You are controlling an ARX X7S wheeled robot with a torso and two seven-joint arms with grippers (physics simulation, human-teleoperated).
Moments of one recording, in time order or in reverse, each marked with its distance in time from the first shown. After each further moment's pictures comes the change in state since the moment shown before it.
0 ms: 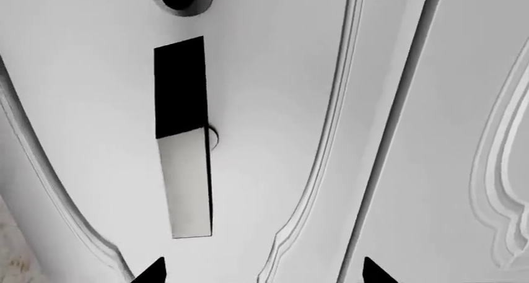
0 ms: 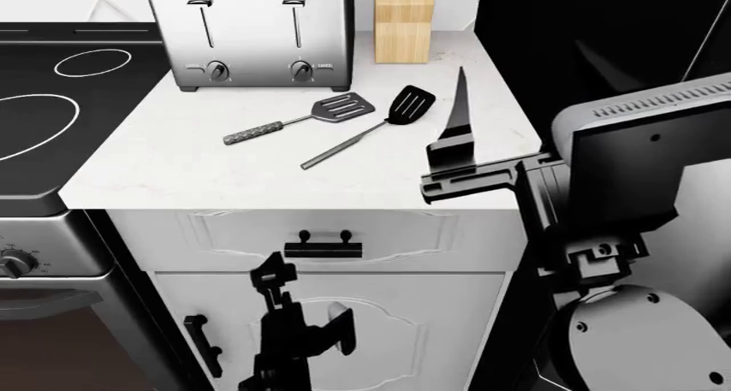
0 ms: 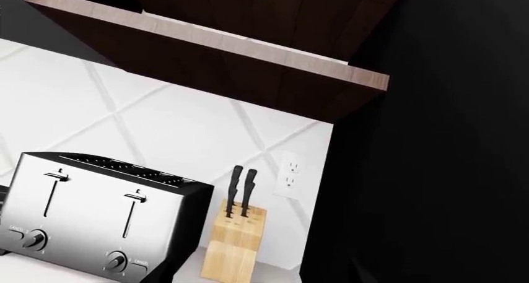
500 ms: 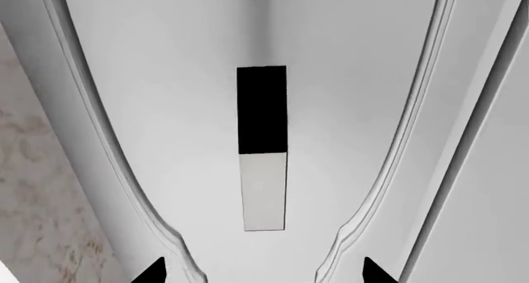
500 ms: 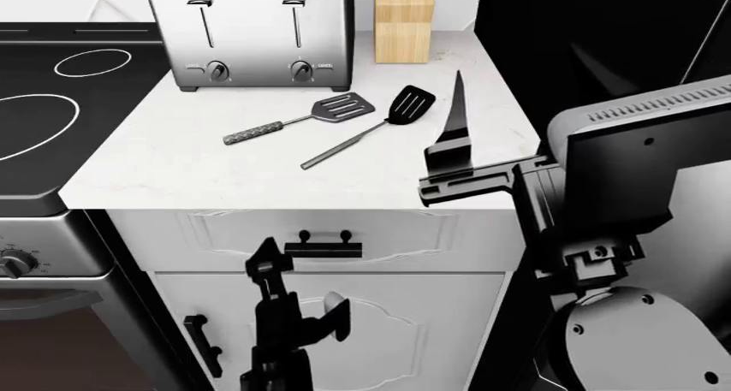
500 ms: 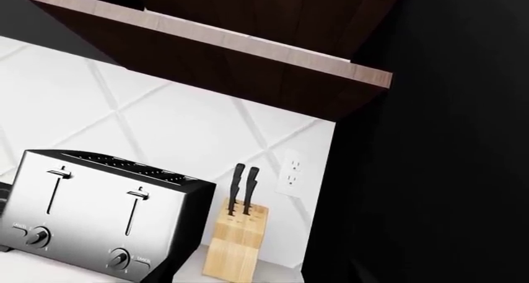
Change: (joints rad) left arm -0.024 0.000 0.007 0.014 0.003 -0.070 -0.099; right arm -0.009 0.007 -0.006 0.006 0.015 -0.014 0.014
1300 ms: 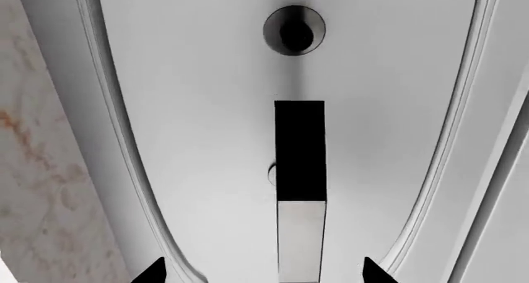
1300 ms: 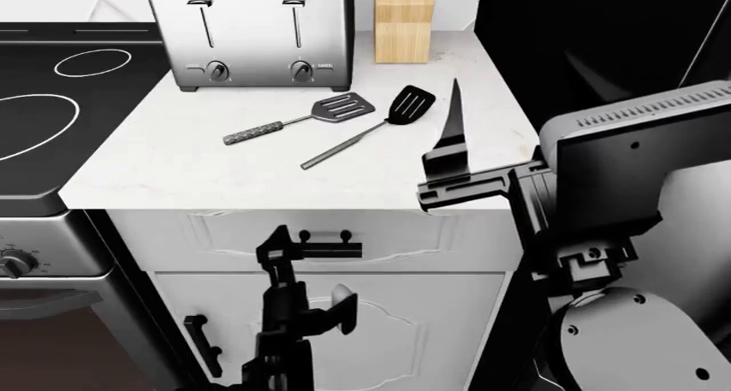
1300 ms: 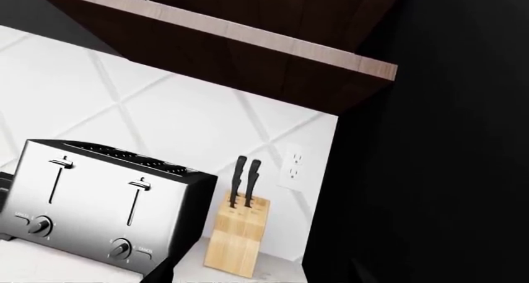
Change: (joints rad) left arm -0.024 0.000 0.011 -0.002 0.084 0.046 0.052; right arm -0.014 0.020 -0.009 0.018 0.021 -0.019 0.018
